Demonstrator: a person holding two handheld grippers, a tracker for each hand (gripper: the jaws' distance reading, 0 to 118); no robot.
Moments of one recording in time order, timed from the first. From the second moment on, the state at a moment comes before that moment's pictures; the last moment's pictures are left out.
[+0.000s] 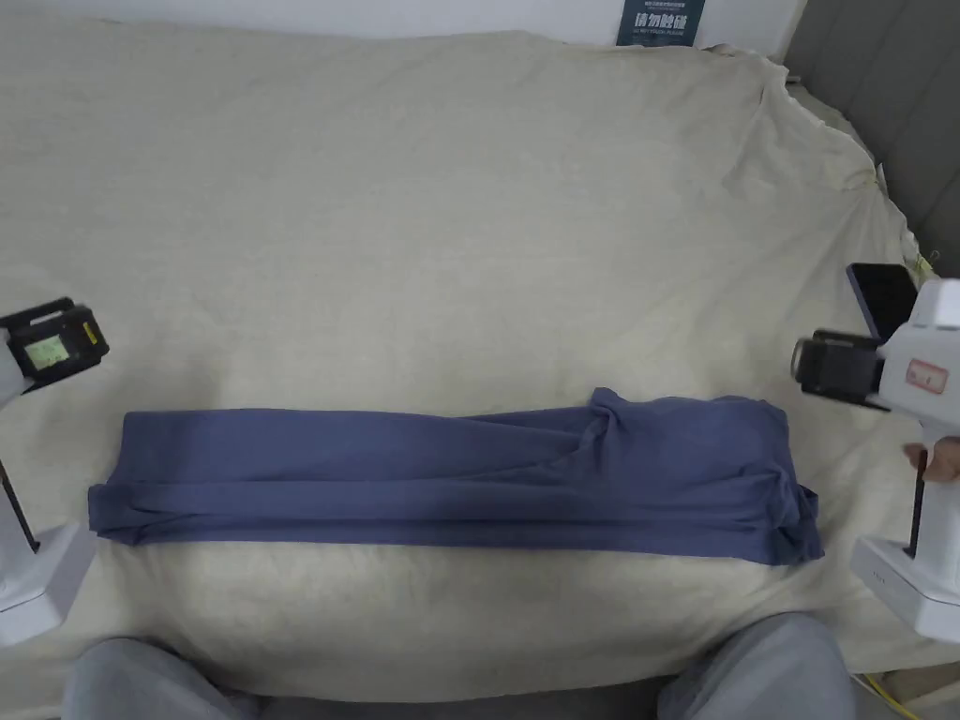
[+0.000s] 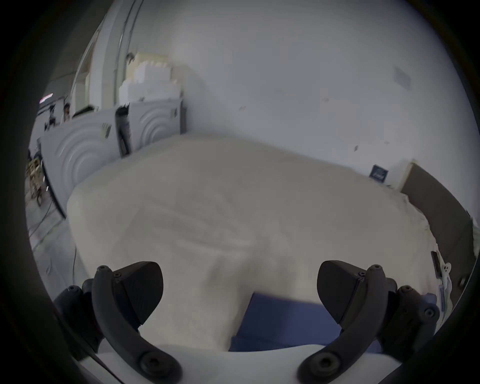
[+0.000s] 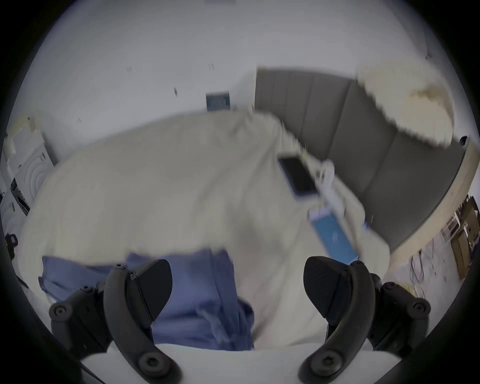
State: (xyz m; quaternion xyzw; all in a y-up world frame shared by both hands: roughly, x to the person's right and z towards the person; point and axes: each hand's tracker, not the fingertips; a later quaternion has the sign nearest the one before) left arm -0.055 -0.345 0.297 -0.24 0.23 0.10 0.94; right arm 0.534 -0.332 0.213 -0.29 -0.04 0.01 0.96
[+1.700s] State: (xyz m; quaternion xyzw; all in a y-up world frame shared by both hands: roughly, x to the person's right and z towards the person) left arm -0.184 -0.466 0.293 -0.41 -0.03 0.46 0.79; right arm 0.437 -0.333 0.262 -0.14 0.05 0.00 0.99
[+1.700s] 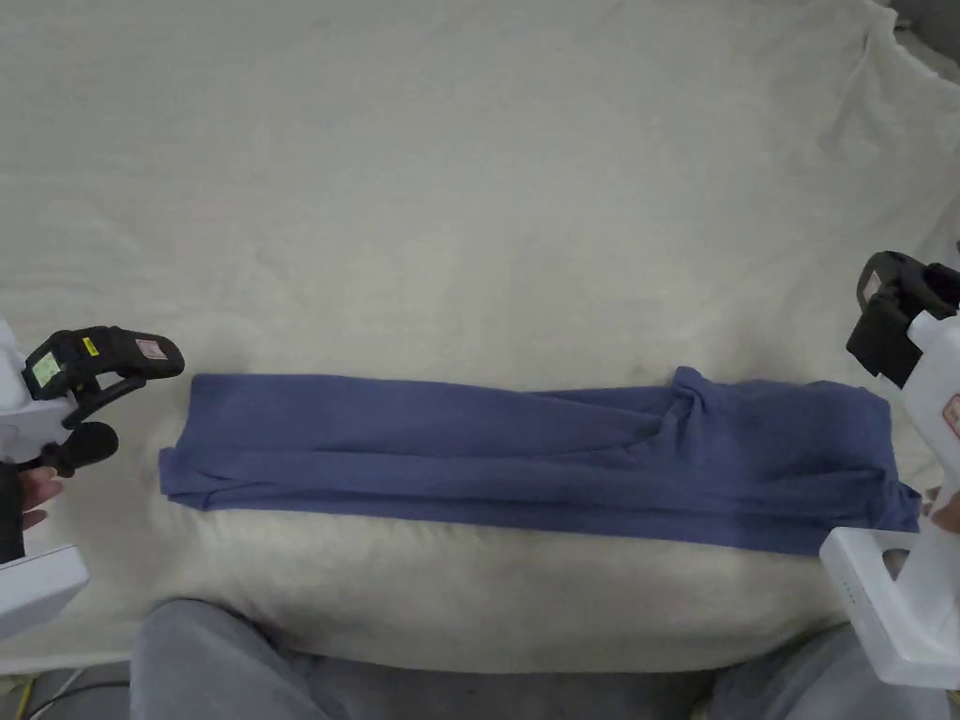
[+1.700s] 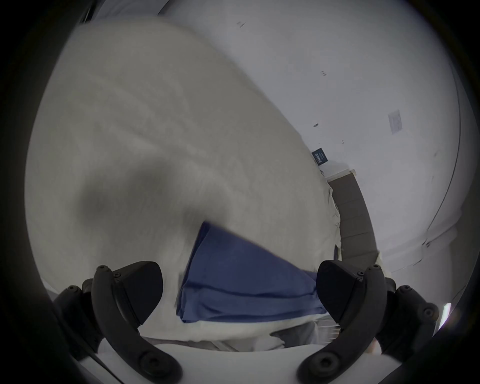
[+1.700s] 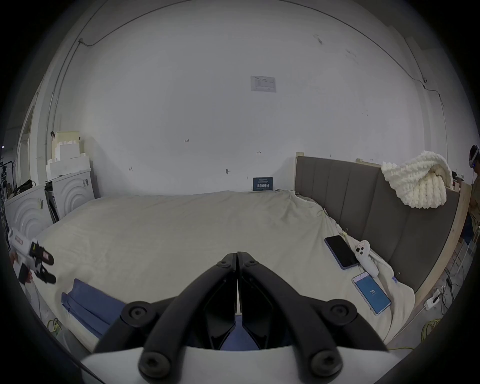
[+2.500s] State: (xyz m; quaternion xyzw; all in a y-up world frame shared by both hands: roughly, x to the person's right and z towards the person) left arm -0.121 -0.474 0.270 -0.49 0.01 0.35 0.80; right arm 0.447 -0.346 0.262 -0.18 0.02 -0.01 0.98
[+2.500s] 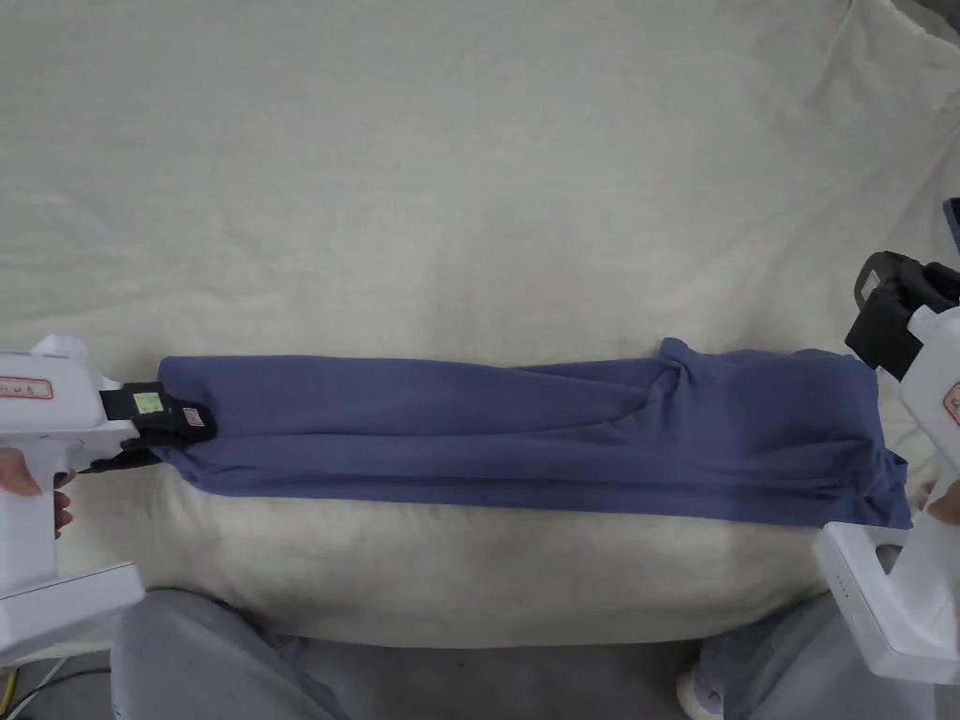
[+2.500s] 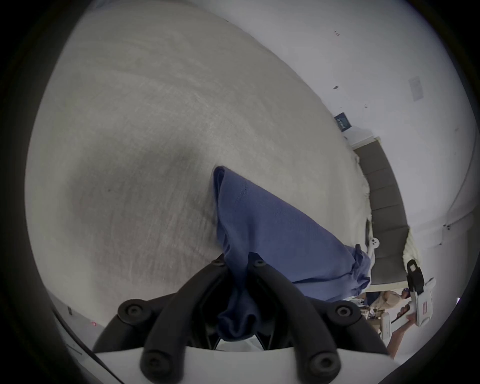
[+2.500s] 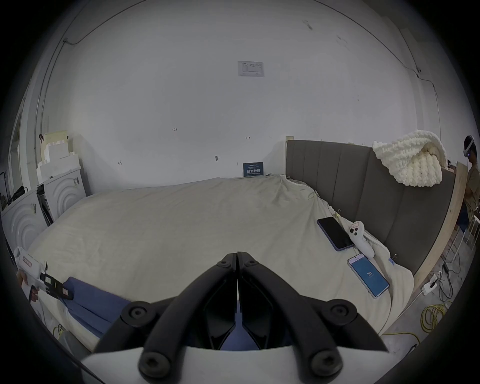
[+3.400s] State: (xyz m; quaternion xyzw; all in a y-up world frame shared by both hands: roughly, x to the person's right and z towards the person) left arm 0.158 -0.353 0.214 -0.46 -0.17 0.11 0.86; right arm 0.493 -0.336 0.290 -0.15 0.01 -0.05 0.99
